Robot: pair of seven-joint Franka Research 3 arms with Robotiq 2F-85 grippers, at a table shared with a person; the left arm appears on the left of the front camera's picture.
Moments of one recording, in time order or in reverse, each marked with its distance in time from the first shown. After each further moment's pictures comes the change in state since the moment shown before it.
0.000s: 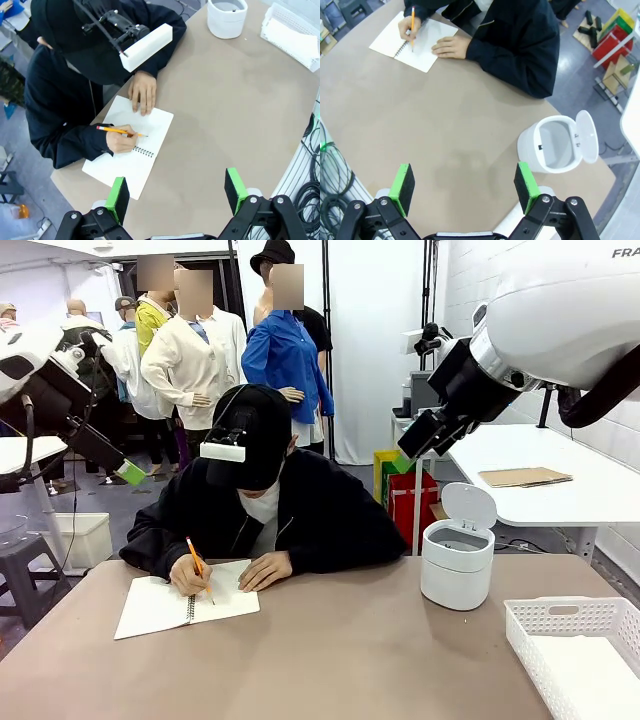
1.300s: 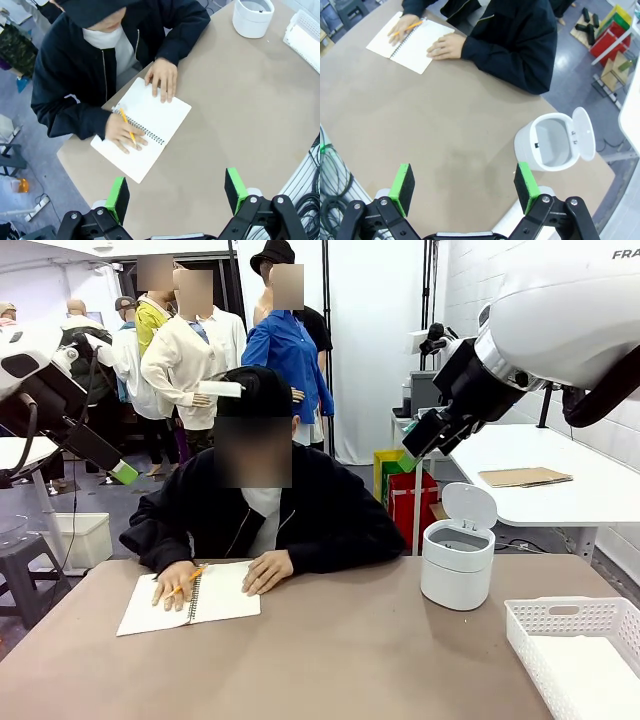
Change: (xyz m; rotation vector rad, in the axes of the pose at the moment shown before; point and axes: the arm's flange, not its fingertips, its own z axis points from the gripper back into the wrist) left arm -0.003 -0.002 0.006 0.090 0.034 0.098; right arm -0.002 -0.007 0.001 -0.010 0.000 -0.015
